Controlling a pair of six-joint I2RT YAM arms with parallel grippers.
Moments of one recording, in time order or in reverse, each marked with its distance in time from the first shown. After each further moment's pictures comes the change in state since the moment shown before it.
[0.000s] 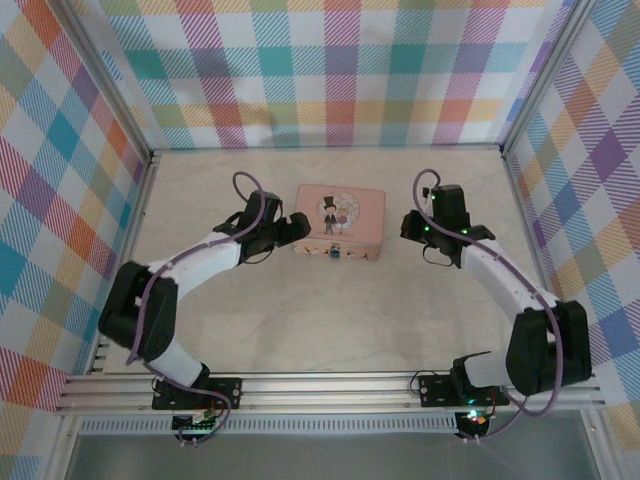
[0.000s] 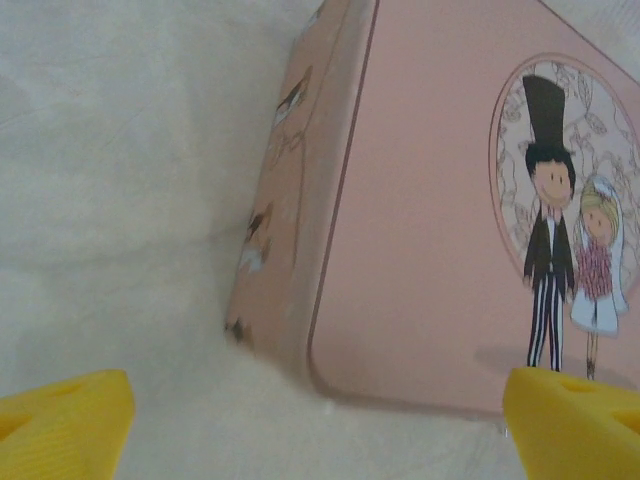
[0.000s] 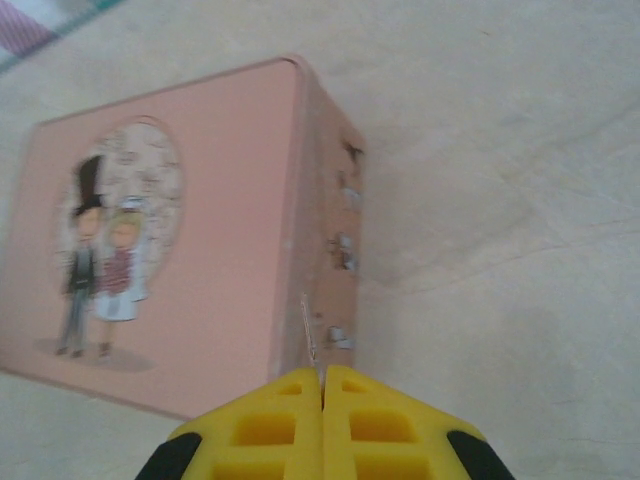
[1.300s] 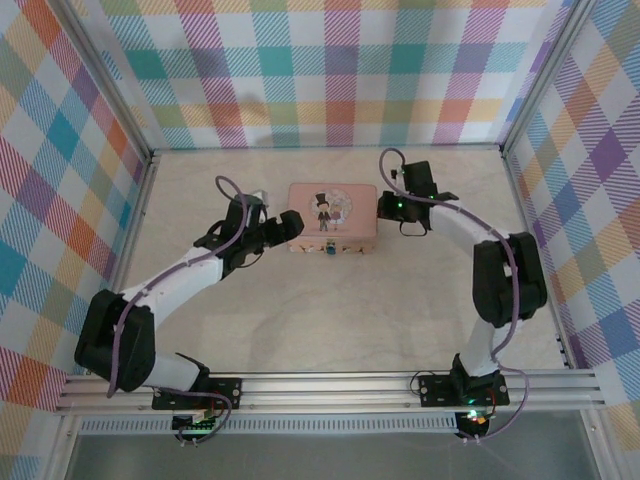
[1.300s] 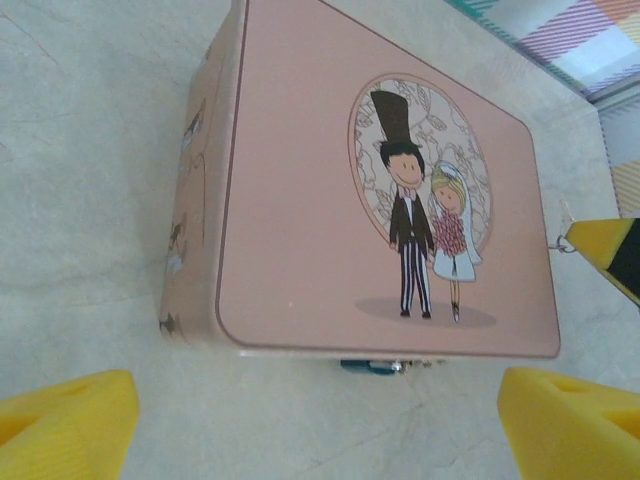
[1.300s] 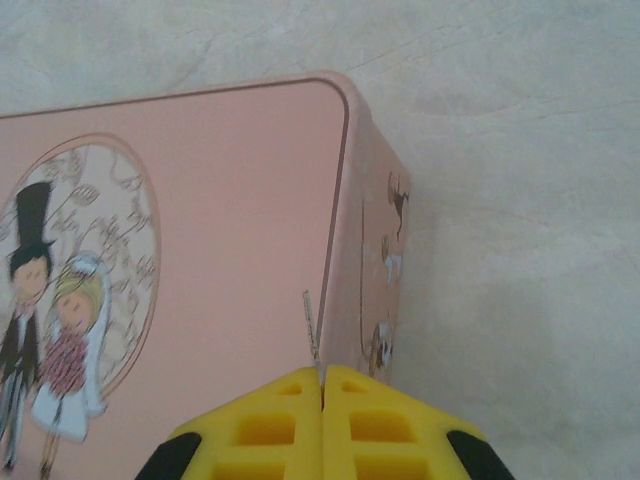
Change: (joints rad) left arm 0.012 -0.232 -0.155 0.085 0.057 0.017; right arm 0.039 0.375 0.290 0.038 -0.075 -0.098
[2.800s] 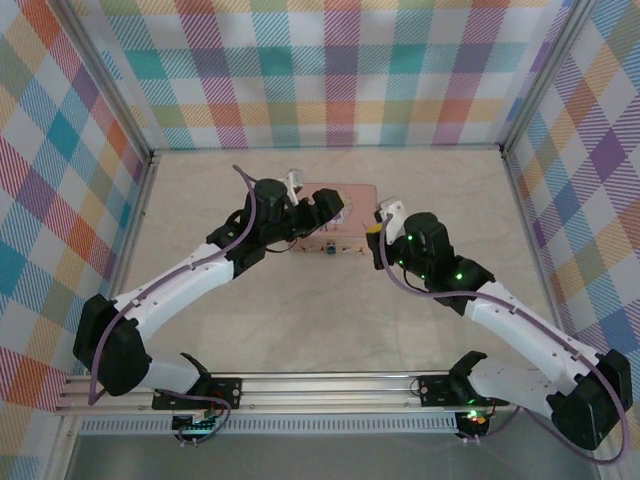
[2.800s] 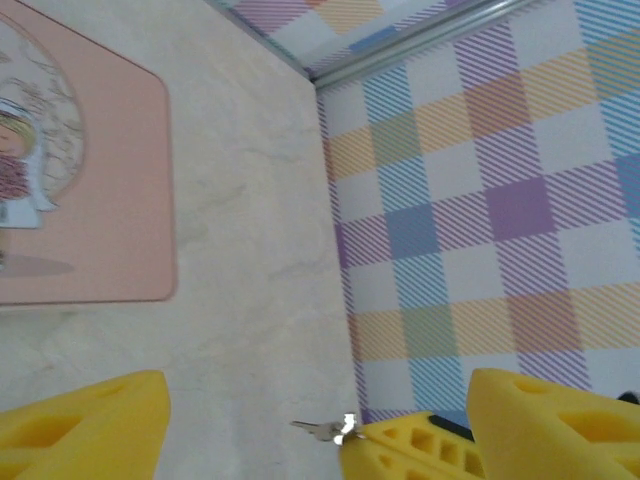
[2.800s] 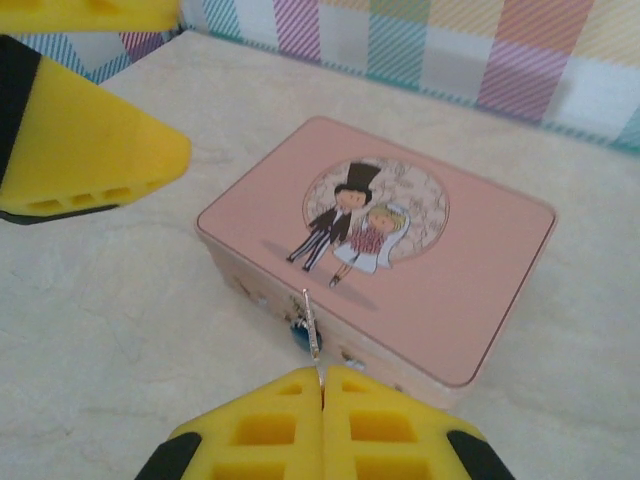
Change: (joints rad) left arm -0.226 0.008 0.258 0.065 0.145 -0.350; right arm 0.422 -0.713 -0.363 0.051 0.298 -0.314
